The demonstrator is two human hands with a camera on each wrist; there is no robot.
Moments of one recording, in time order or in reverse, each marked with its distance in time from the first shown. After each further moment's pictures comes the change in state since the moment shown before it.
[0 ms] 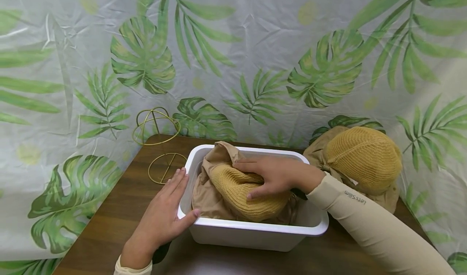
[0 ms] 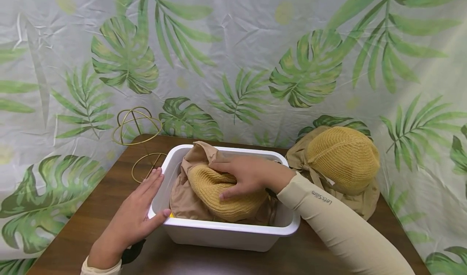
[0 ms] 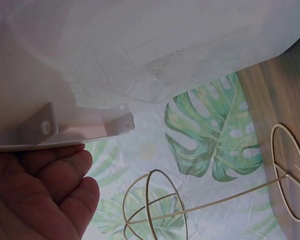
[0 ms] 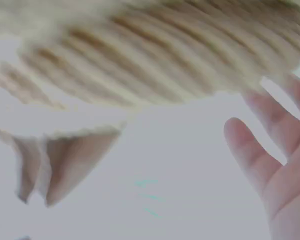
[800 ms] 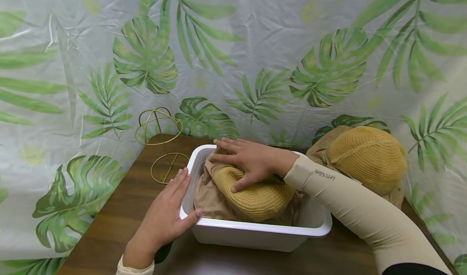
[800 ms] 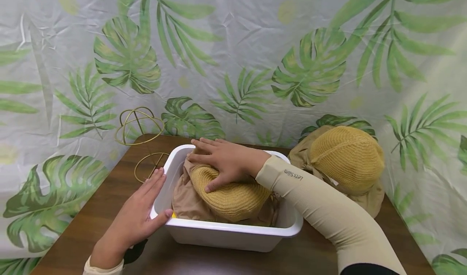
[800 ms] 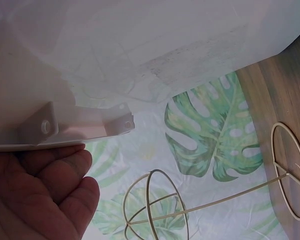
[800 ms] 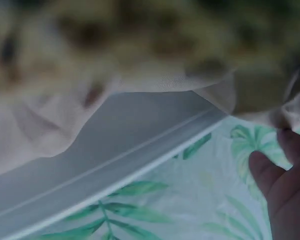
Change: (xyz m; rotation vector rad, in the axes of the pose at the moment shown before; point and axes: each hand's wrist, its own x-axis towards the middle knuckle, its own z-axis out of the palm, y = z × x) left_hand 0.001 0.000 -0.001 0.001 -0.015 -0.001; right_hand 0.056 0.006 -0.009 -0.126 -0.057 -0.056
